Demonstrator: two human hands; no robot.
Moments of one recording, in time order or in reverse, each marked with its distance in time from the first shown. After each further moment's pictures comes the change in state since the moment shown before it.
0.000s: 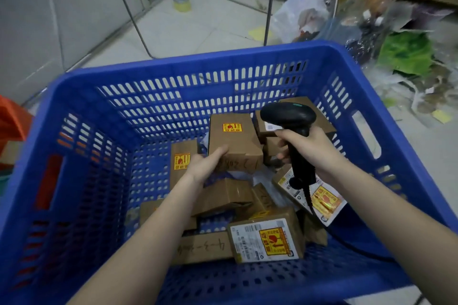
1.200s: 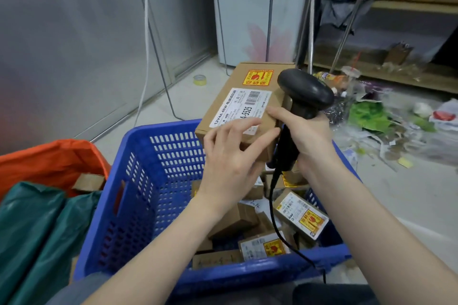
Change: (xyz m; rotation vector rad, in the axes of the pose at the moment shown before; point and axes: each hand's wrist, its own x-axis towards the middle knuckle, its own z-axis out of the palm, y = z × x) left_hand -0.220 0.073 -0.044 0.670 0.688 1.779; right_hand -0.161 -0.145 0.029 0.497 0.239 -0.355
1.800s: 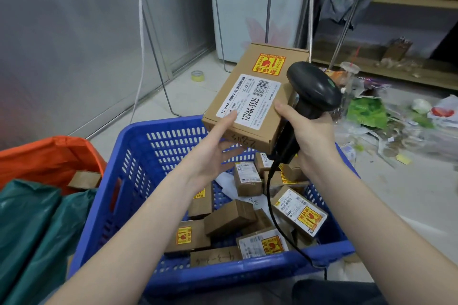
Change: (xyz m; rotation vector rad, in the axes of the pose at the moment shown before) left_hand 0.025 -0.022 -0.014 -1.337 -0.462 -1.432; right_hand 0.008 0.009 -0.007 0.053 0.003 -0.052
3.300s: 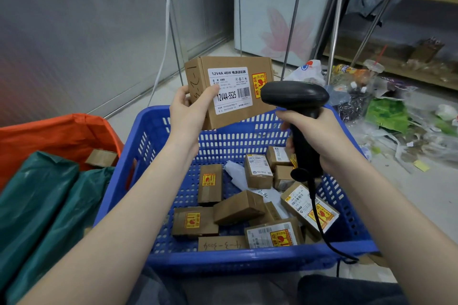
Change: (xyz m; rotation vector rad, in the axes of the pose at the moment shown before) left_hand 0.009 0.021 -0.046 -0.006 0.474 0.474; right_hand -0.003 0.008 0.005 -0.475 -0.303 0.054
